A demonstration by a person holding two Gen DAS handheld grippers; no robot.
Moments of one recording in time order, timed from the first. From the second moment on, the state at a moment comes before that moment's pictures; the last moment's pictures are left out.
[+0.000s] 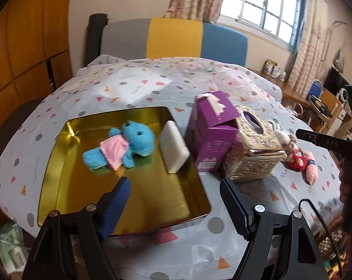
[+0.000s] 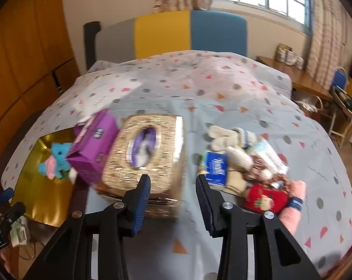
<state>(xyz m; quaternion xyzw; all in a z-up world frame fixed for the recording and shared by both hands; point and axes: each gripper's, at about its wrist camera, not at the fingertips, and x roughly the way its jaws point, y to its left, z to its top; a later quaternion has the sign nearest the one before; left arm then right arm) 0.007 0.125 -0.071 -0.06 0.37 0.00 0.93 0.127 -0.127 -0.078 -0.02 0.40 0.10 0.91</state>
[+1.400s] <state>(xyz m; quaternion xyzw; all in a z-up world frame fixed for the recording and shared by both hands) 0.109 -0.138 -0.079 0.15 0.39 -0.26 0.87 0.125 -0.379 -0.115 0.31 0.32 -0.12 0.89</state>
